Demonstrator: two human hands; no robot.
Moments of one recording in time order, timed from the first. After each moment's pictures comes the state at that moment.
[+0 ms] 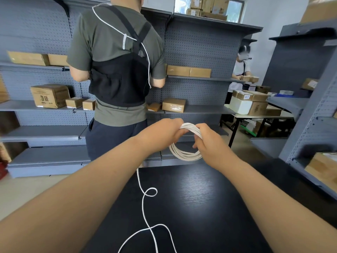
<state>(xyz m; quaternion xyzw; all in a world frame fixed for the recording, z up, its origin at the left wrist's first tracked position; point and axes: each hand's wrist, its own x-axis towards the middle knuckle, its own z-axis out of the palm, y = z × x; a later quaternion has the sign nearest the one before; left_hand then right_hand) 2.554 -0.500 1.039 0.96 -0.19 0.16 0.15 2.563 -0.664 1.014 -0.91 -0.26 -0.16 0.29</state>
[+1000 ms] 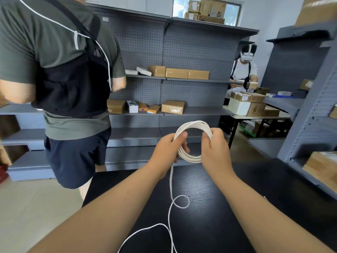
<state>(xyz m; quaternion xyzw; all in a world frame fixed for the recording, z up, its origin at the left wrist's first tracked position) 2.532 -0.537 0.991 0.75 -0.05 0.12 0.65 2.534 -0.659 1.002 -0.84 -0.12 -0.26 0.47</state>
